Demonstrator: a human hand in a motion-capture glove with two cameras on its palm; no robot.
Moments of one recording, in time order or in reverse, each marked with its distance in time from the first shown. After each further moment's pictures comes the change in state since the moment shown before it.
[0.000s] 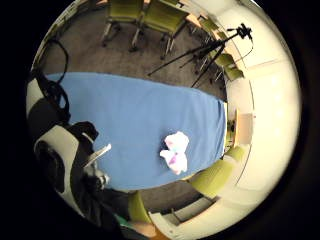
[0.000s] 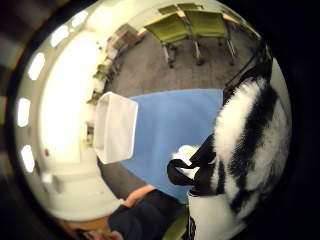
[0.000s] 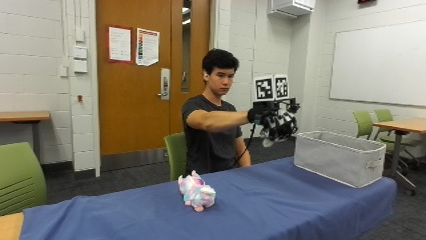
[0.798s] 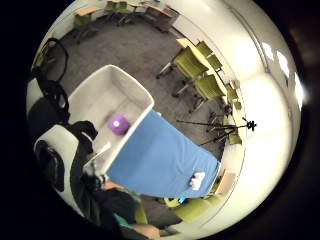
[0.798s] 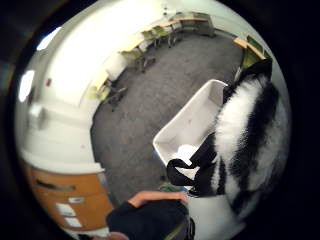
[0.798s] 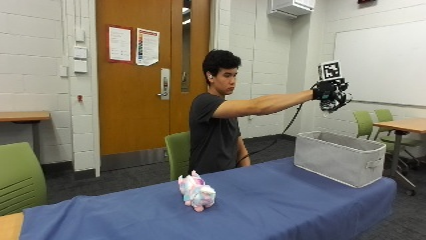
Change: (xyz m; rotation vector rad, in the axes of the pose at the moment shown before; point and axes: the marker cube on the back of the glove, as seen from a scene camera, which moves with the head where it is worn) arm -0.408 -0.030 -0.060 0.084 -0.063 -0.581
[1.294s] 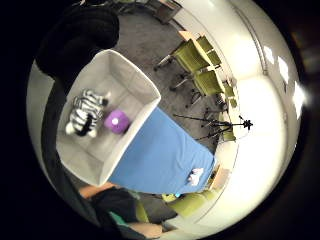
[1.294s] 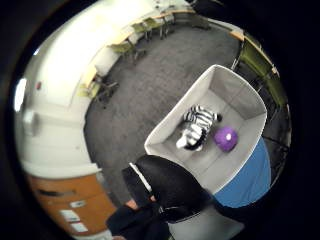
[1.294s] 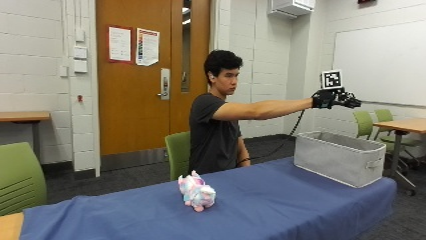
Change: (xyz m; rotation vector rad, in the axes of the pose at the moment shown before) arm 0.032 0.010 0.040 -0.073 -0.013 -0.014
